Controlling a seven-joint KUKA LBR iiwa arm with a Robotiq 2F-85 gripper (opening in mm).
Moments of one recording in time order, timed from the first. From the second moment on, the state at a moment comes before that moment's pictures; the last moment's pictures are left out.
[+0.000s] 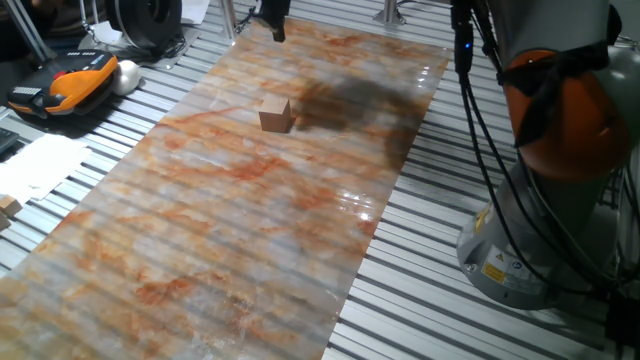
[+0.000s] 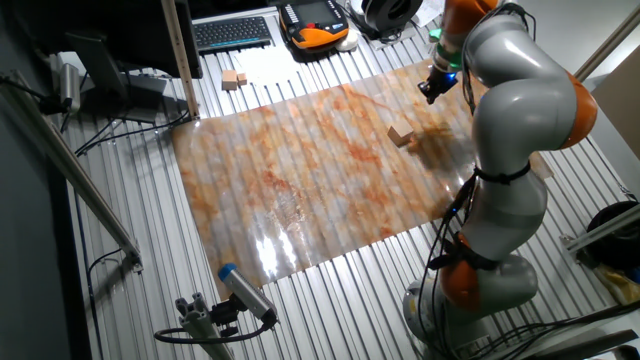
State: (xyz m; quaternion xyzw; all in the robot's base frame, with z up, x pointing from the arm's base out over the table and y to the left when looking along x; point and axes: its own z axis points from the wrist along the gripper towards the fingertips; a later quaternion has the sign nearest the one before) arm 0.583 -0.191 0.218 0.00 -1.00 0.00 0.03
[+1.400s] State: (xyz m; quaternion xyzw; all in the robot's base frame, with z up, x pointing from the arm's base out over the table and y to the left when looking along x) arm 0.593 -0.181 0.142 -0.02 -1.00 0.01 0.00
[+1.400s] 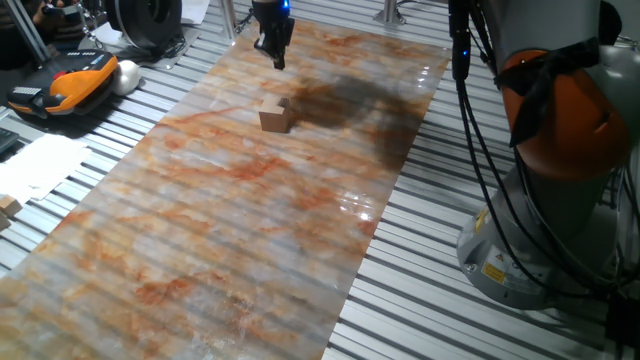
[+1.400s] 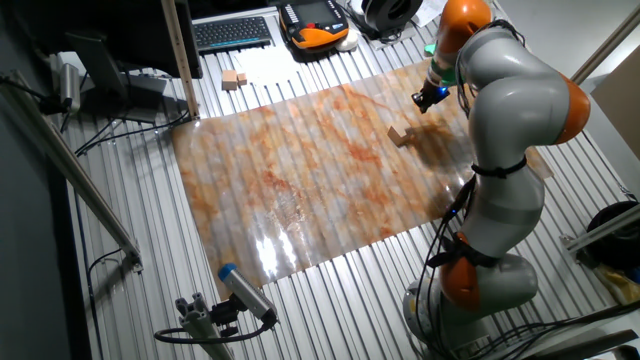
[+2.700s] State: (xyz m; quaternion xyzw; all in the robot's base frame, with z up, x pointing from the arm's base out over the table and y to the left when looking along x) arm 0.591 -0.179 0.133 -0.05 -1.00 0.00 0.03
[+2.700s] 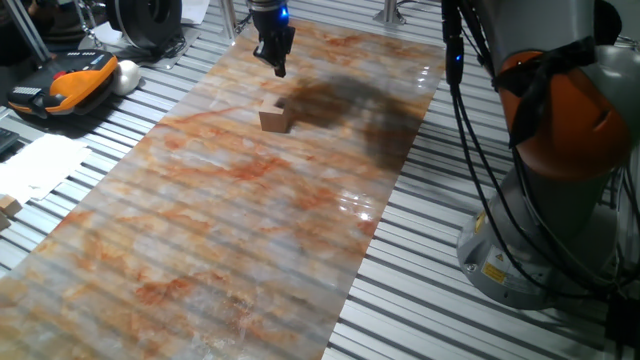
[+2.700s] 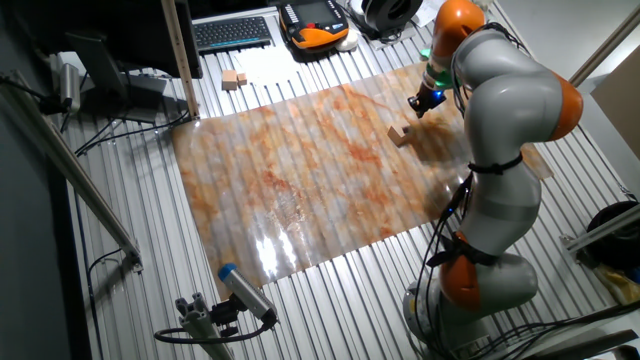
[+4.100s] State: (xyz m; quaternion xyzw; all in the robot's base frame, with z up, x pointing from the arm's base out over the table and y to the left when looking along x) arm 0.593 -0.181 0.129 -0.02 -1.00 0.02 0.00
